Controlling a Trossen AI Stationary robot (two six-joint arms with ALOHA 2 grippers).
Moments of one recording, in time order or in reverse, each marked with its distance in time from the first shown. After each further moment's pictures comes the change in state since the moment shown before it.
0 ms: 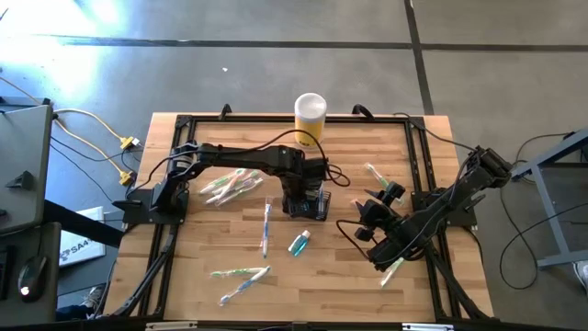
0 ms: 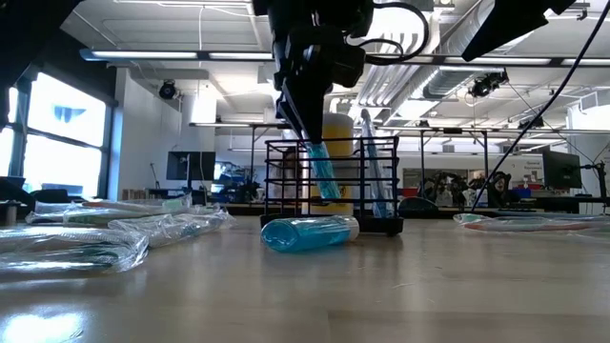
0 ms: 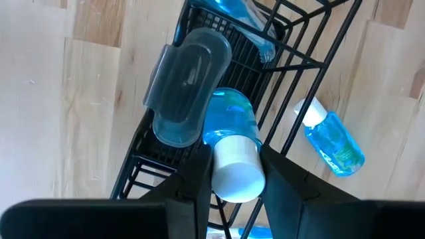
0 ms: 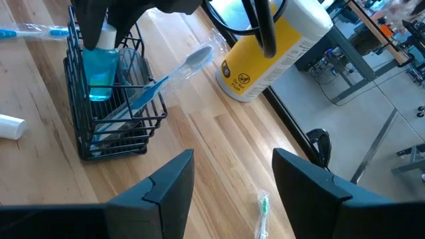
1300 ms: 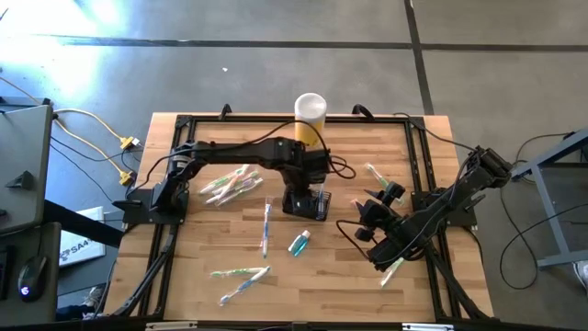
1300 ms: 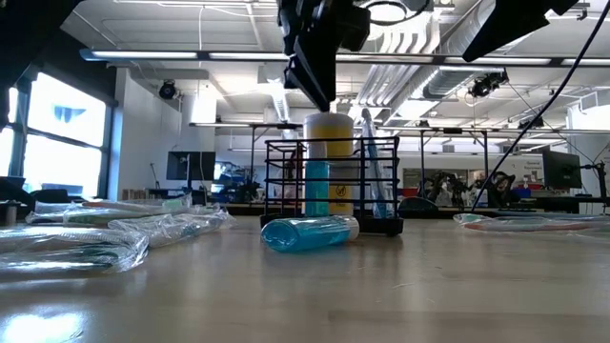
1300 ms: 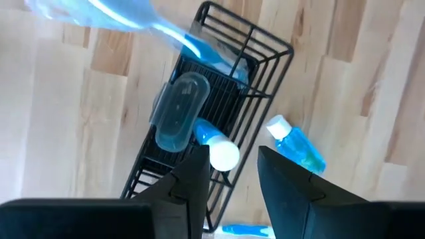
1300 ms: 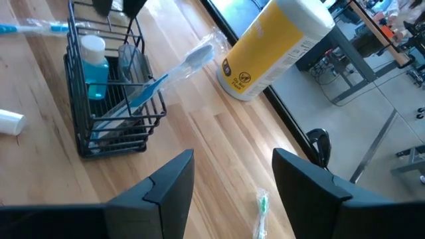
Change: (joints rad) left arm -0.003 0.002 0.193 -0.112 0.004 -0.026; right arm 0.000 0.000 0.000 0.000 -0.011 -0.017
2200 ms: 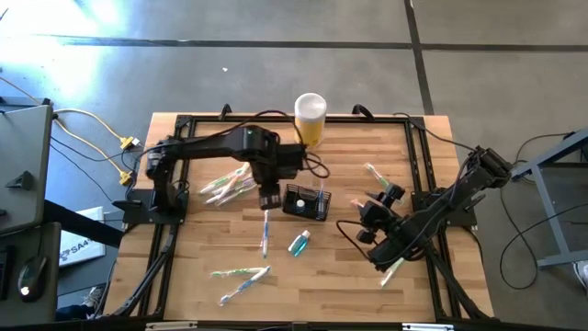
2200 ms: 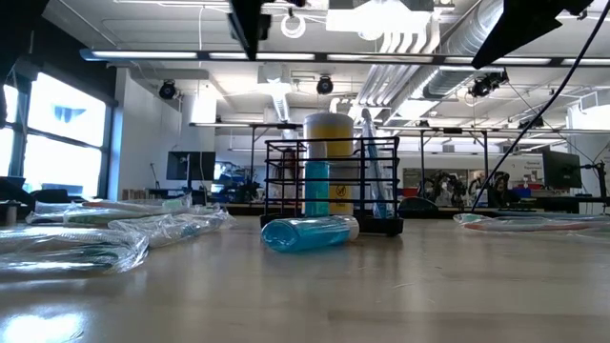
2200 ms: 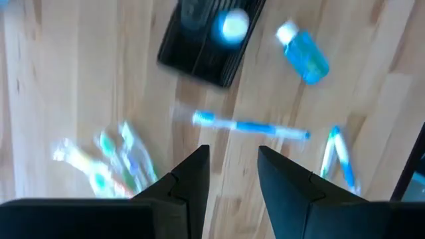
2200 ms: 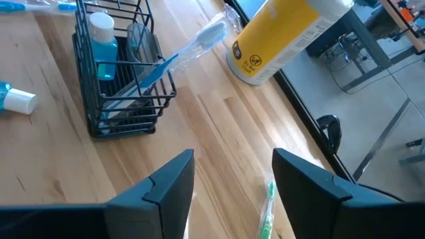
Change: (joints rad) left arm -0.024 -0.181 0.003 -0.363 -0.060 0.016; right arm 0.008 0.000 0.000 0.002 -0.069 0.000
